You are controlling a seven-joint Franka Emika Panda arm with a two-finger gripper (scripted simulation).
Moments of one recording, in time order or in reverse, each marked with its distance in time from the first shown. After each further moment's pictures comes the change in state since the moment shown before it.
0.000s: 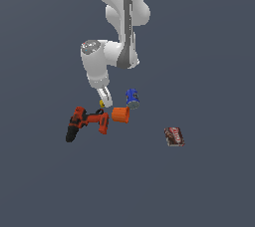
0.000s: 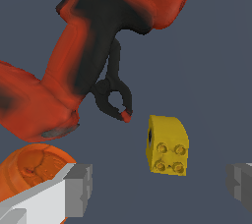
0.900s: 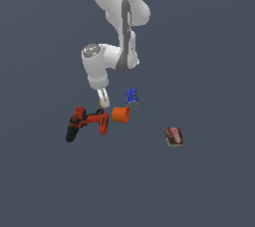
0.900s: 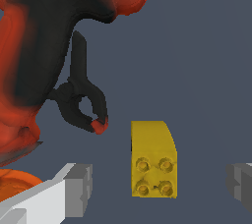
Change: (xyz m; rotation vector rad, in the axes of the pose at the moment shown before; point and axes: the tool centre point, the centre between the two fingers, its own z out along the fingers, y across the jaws) arm 0.000 0.020 0.026 -0.006 0.010 0.092
